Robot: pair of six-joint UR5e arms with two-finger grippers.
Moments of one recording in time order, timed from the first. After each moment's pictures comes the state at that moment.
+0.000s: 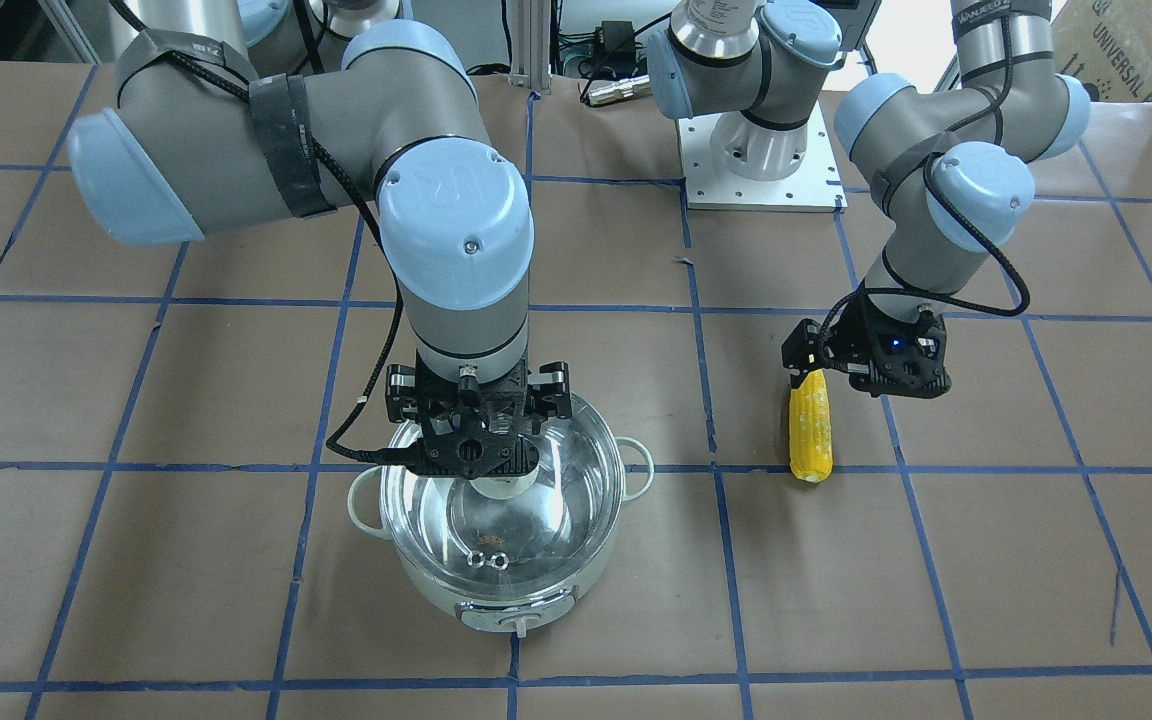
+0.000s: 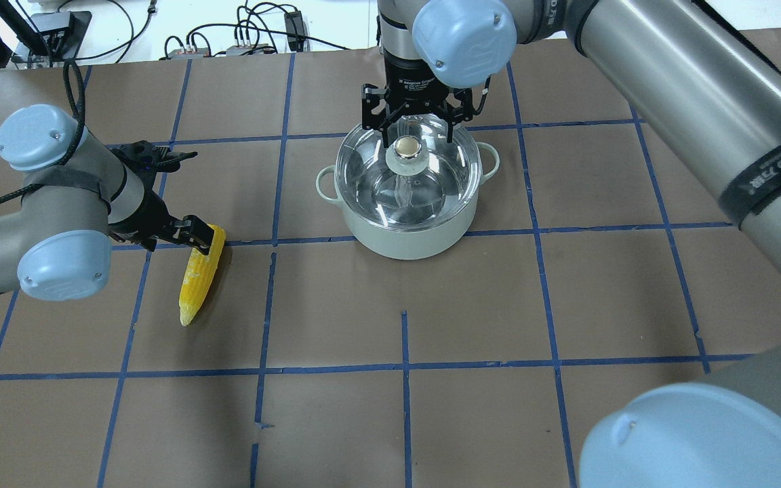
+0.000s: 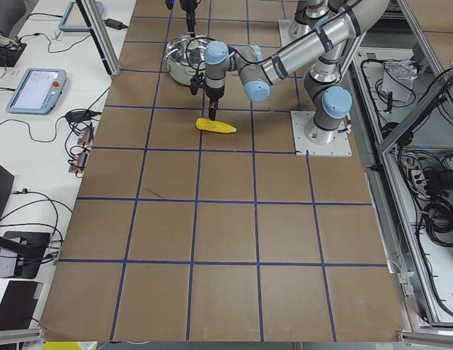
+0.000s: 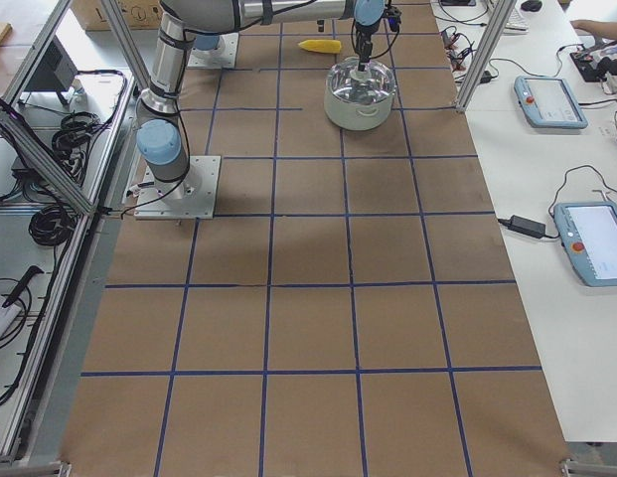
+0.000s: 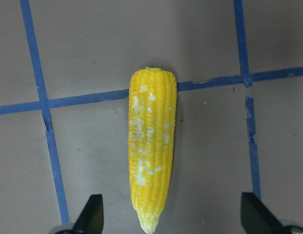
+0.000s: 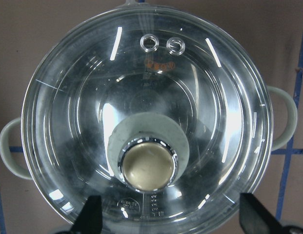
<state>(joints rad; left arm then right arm) -1.32 -1.69 -2.07 -0.91 1.55 0.36 1.89 -1.06 1.19 -1.63 -1.56 0.30</state>
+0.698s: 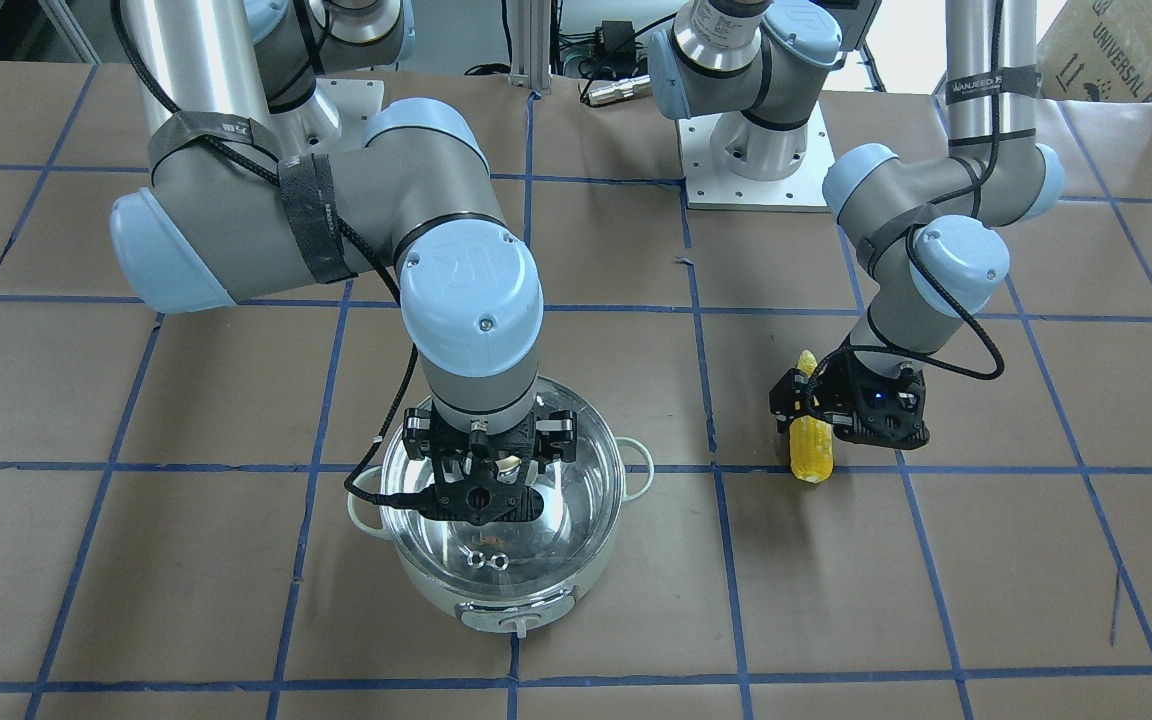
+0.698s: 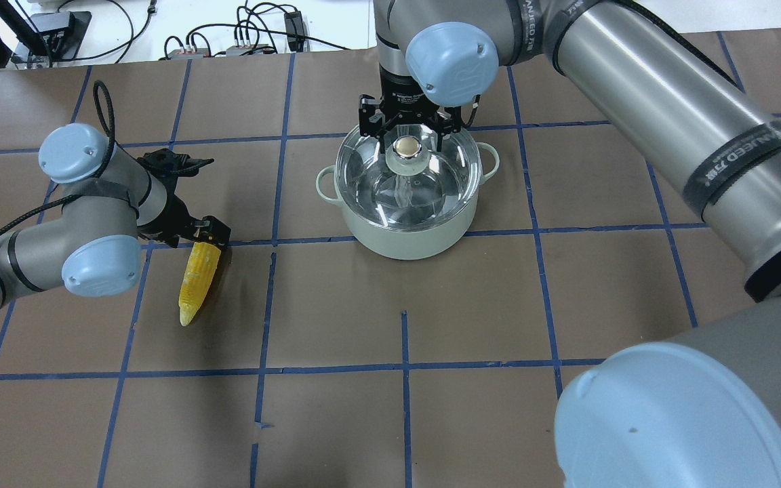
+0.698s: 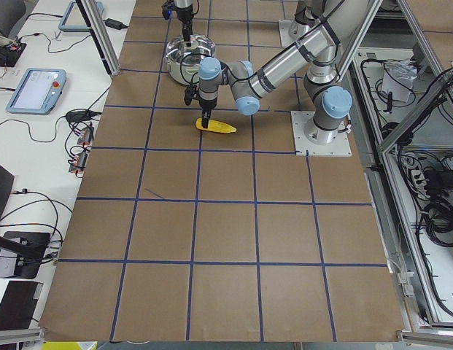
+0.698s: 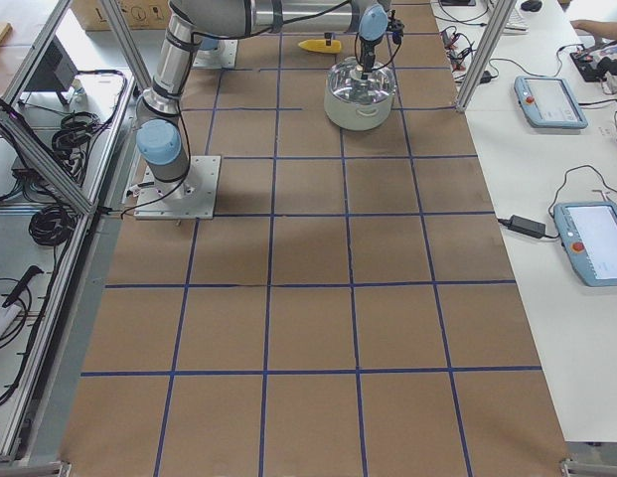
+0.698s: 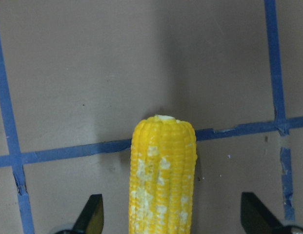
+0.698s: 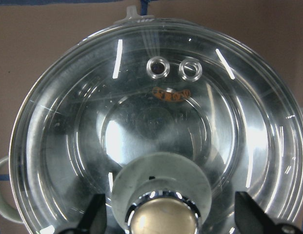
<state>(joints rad) -1.32 -1.83 -2.08 -0.75 1.50 0.38 1.89 -1.01 1.20 -1.70 -1.55 0.34</state>
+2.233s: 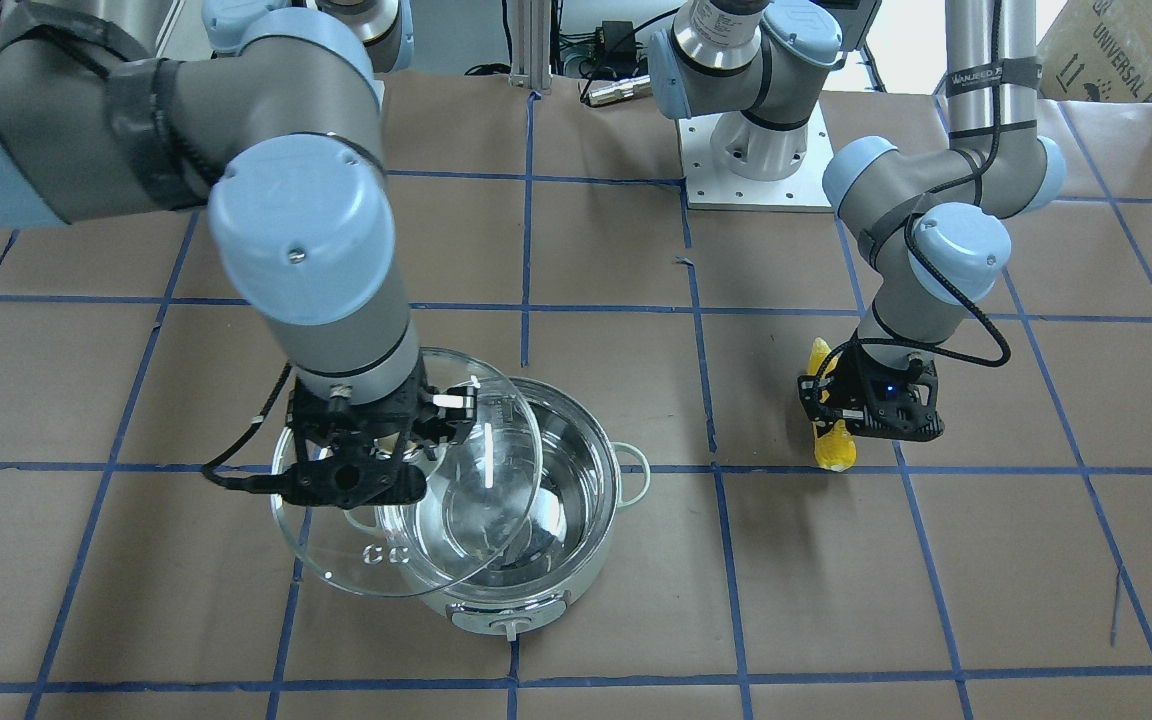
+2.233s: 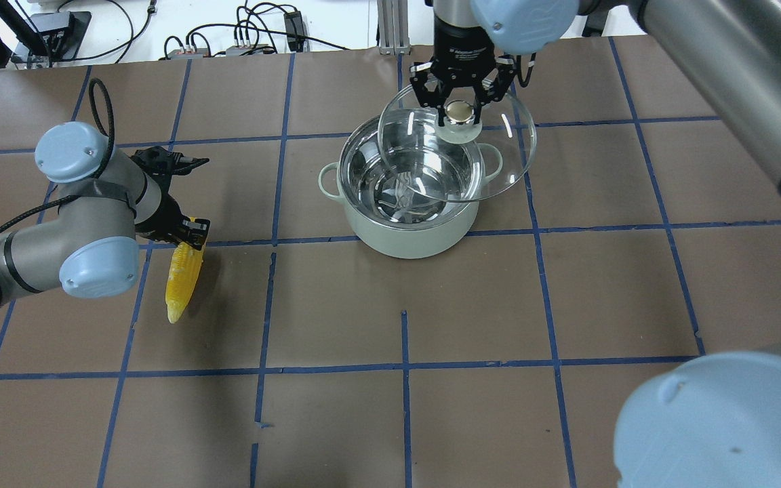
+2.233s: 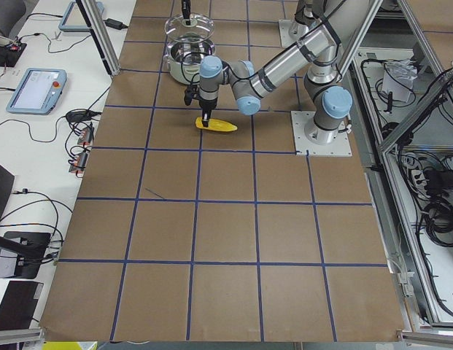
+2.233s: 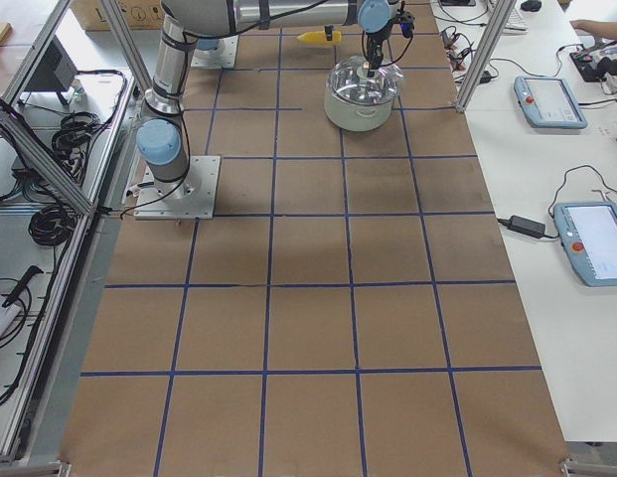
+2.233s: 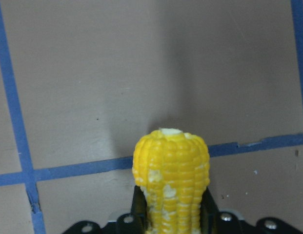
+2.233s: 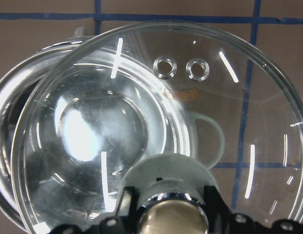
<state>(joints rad) -1.33 -1.77 -2.07 -0.78 1.58 0.34 1.75 -1.11 1.18 -1.59 -1.57 0.14</state>
